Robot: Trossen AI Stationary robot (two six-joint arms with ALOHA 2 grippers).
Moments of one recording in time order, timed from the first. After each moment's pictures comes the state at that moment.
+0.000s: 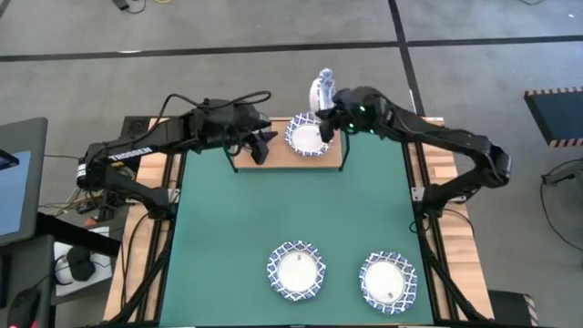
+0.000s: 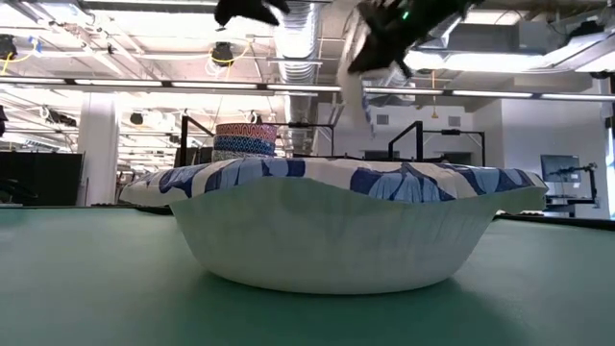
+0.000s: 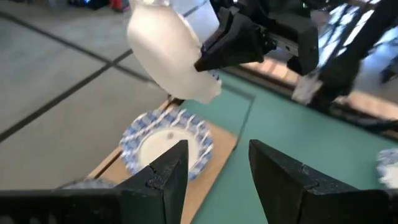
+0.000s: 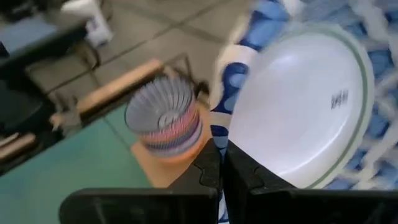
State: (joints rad) left arm 0.24 1.33 1.45 -0.51 -0.26 -0.19; right arm -0.46 1.41 1.28 -0.27 0.07 0.26
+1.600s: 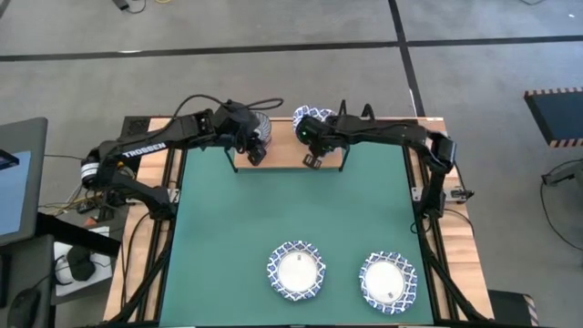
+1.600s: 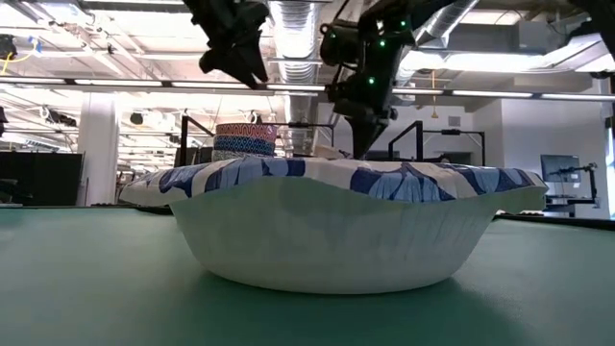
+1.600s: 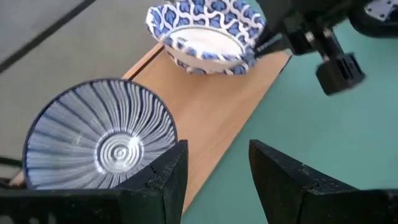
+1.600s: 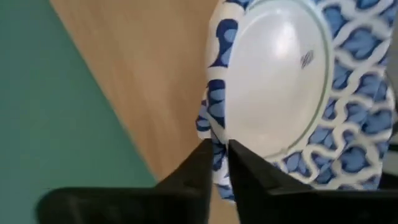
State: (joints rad) left arm 0.38 1.37 1.32 -0.67 -0.17 -0.22; right arm -0.34 1.86 1.56 -0.87 0.29 0.08
